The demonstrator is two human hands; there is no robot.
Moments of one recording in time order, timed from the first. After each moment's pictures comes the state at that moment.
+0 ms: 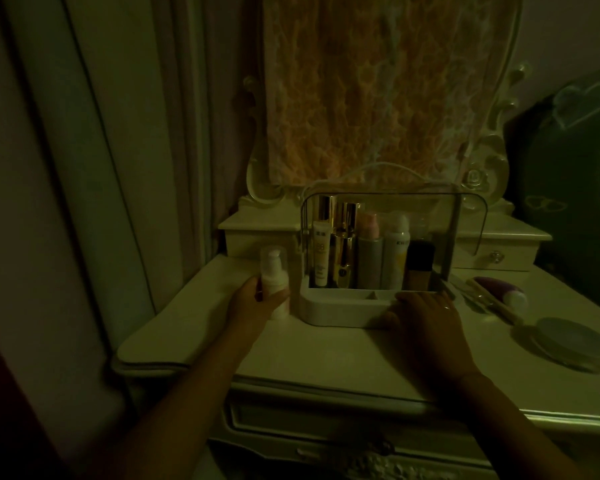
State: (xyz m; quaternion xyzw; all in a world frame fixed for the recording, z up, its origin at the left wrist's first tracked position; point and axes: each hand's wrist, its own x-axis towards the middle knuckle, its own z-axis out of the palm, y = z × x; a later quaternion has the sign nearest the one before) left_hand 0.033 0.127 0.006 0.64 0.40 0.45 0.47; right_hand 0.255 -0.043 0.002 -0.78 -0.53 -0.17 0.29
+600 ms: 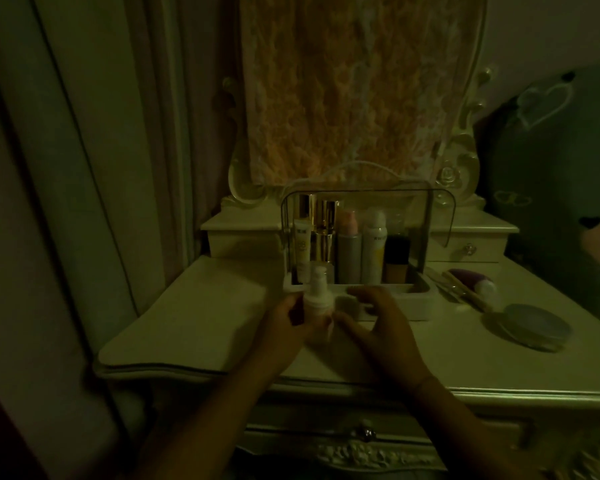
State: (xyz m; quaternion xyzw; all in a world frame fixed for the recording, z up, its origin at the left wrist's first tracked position) left_hand 0.065 0.046 0.007 0.69 0.28 0.38 0.54; right_hand 0.197 -0.059 0.018 -0.66 -0.56 -0.02 0.50
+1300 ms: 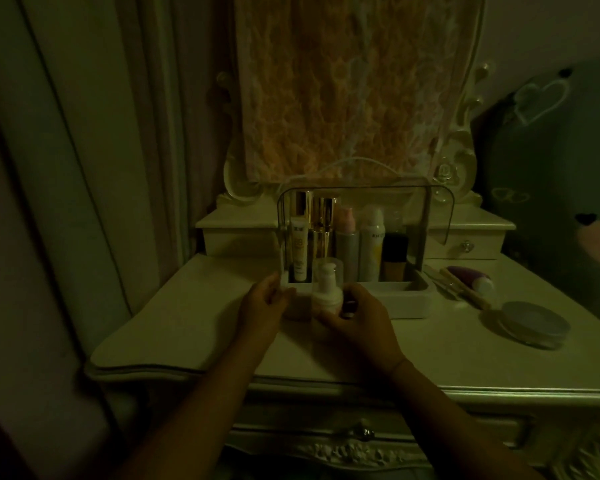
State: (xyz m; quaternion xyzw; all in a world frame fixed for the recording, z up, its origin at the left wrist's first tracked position) left_hand 0.067 0.078 0.013 0.65 0.37 0.46 0.47; right_hand 0.189 -0.033 0.019 -0.65 -0.53 0.07 0.54
